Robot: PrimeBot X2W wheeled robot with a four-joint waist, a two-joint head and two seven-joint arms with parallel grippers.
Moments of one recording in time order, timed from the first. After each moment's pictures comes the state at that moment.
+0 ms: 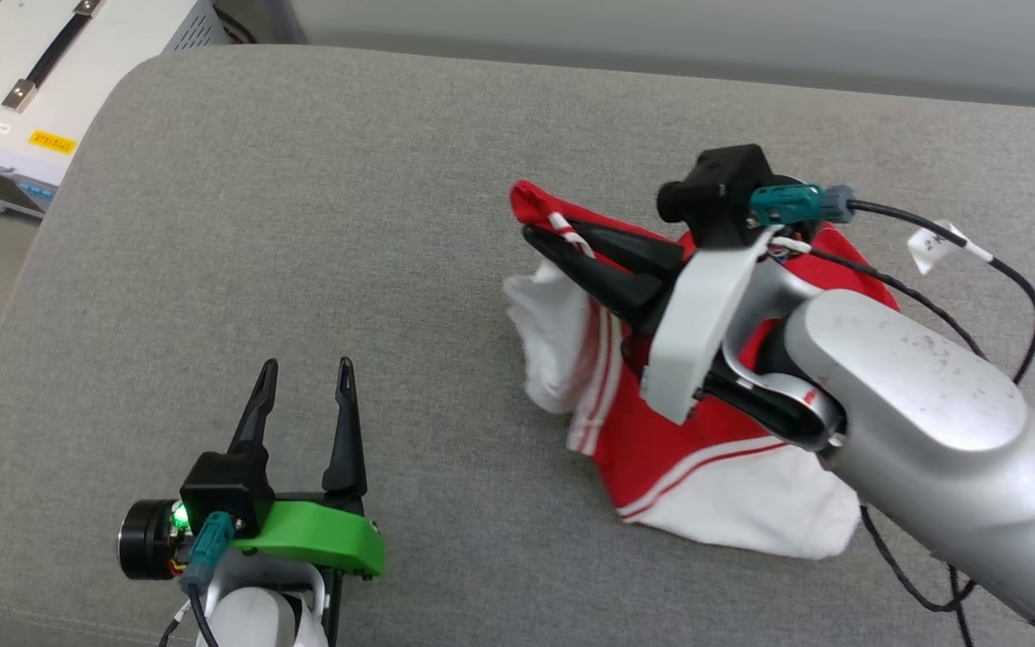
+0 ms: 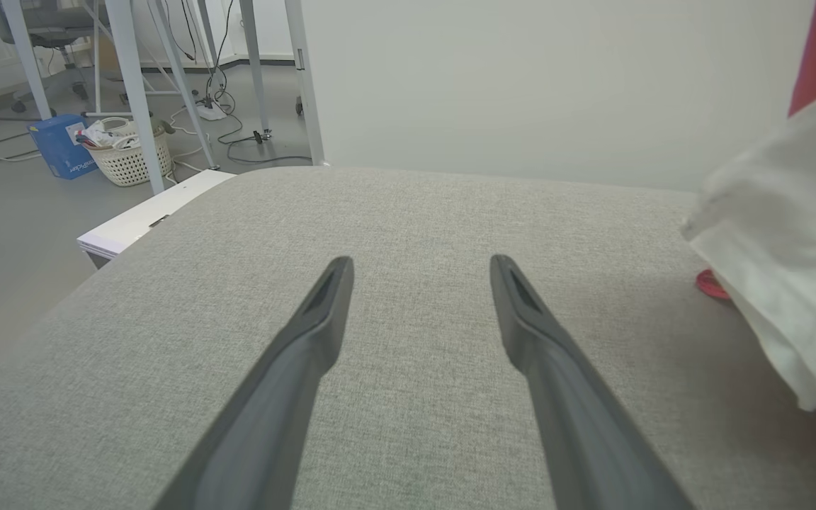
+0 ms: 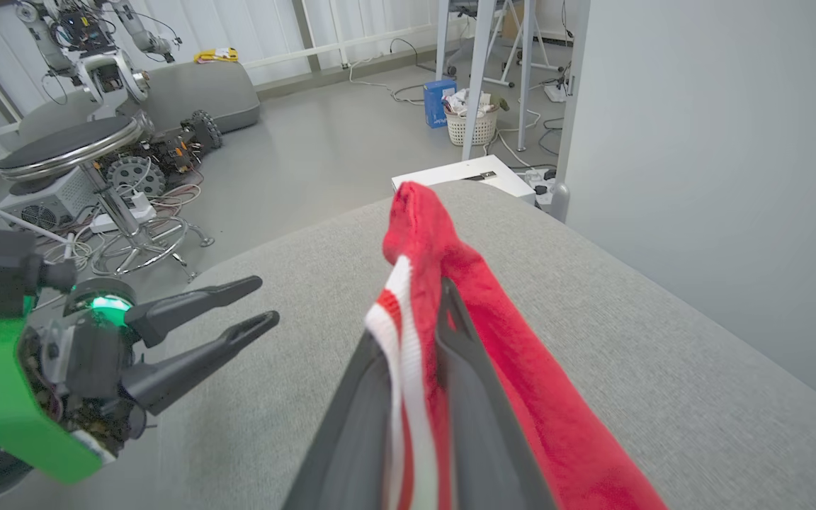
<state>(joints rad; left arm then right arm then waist) -0.09 0.05 -0.08 0.10 -0.12 0.00 -0.26 -0.90 -0.39 1.01 0.18 0.91 0.13 0.05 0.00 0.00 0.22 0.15</state>
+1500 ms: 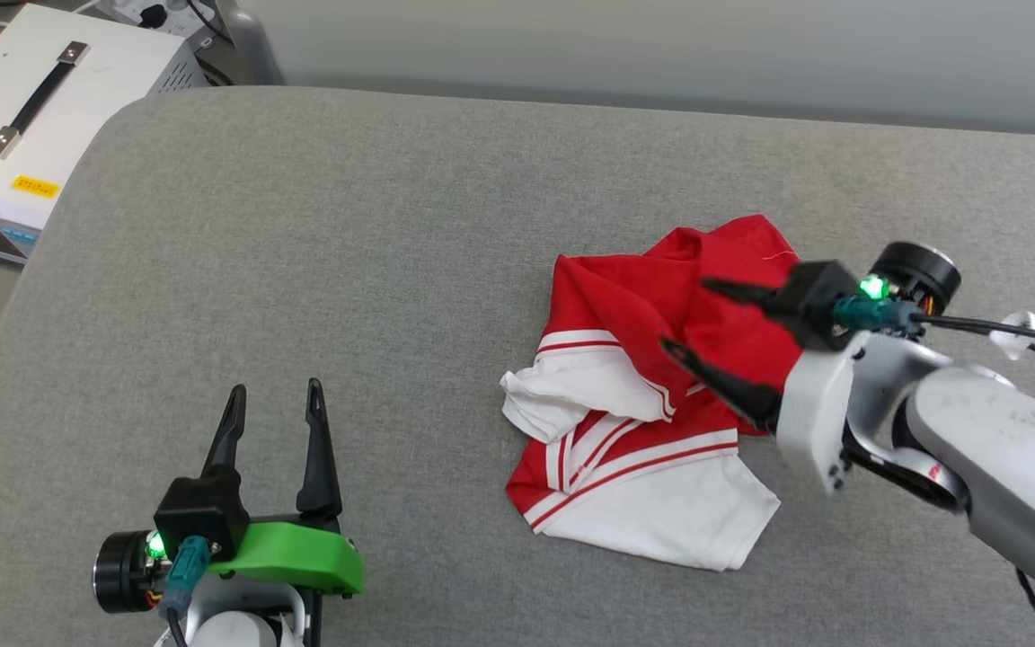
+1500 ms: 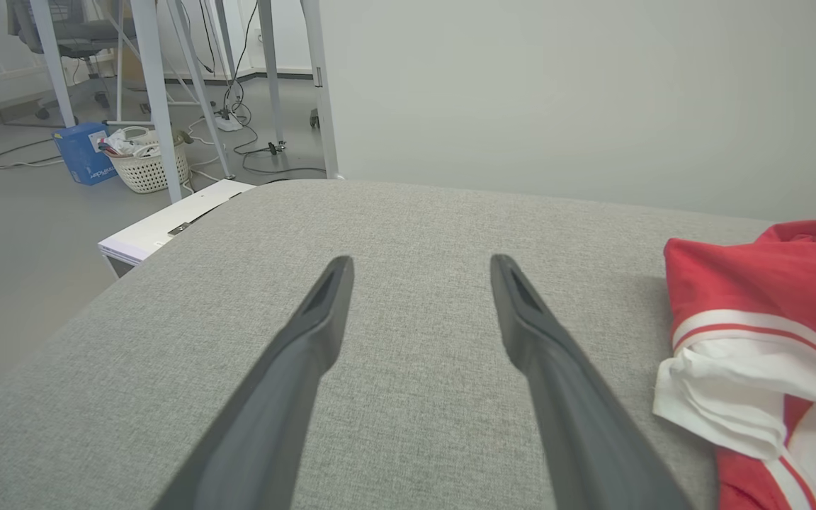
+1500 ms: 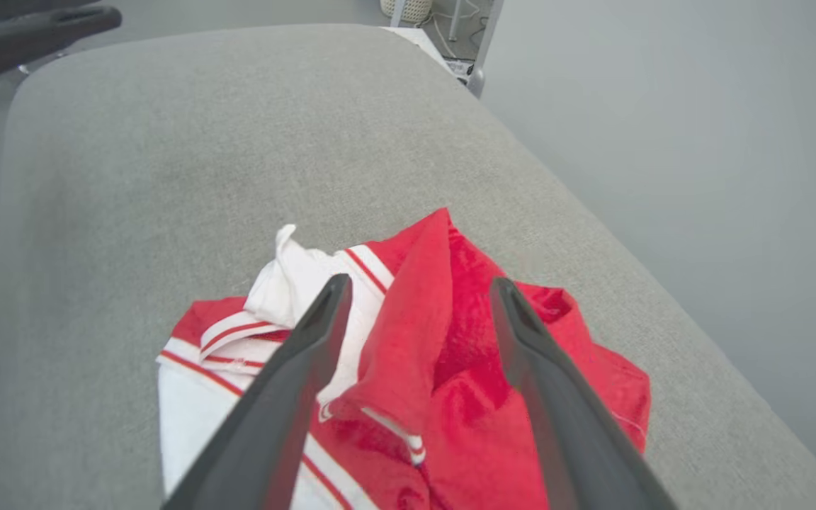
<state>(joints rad) -0.04 0.05 -0.03 0.08 -0.12 0.02 -0.26 -0.82 -0.63 1.10 0.19 0.71 0.13 -0.01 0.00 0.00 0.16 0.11</state>
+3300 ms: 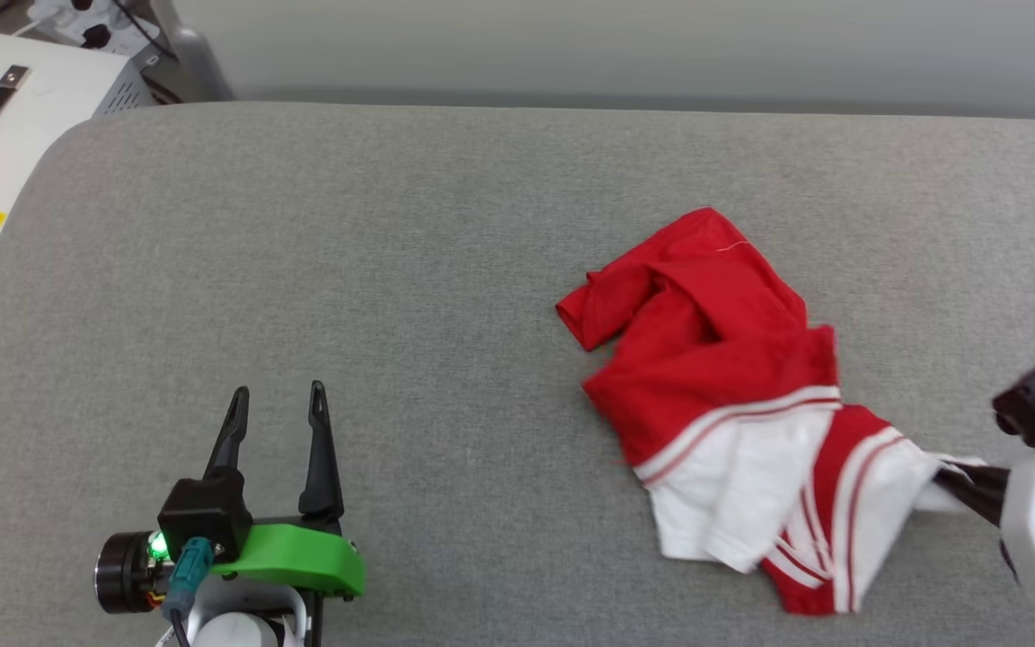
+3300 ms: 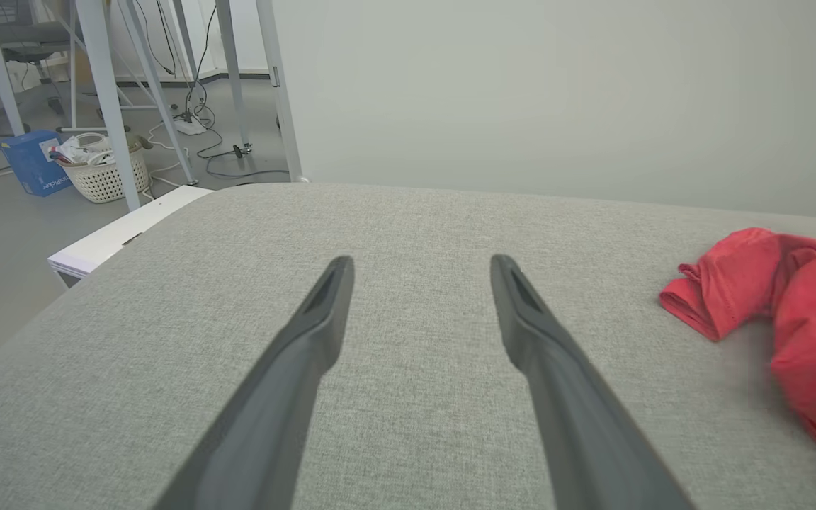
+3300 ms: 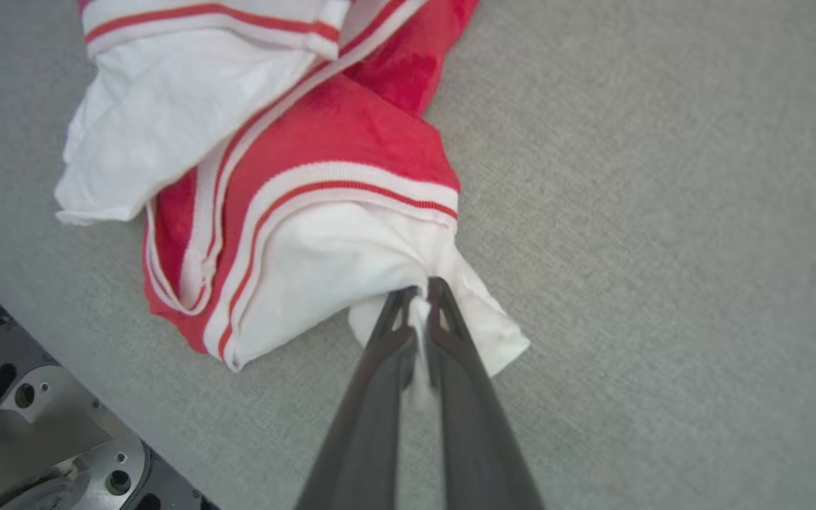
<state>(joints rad) -0.03 0.05 -0.04 0.08 -0.11 0.02 -0.26 -0.40 -0.99 0.82 0.02 0.89 0.13 0.35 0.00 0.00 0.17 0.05</state>
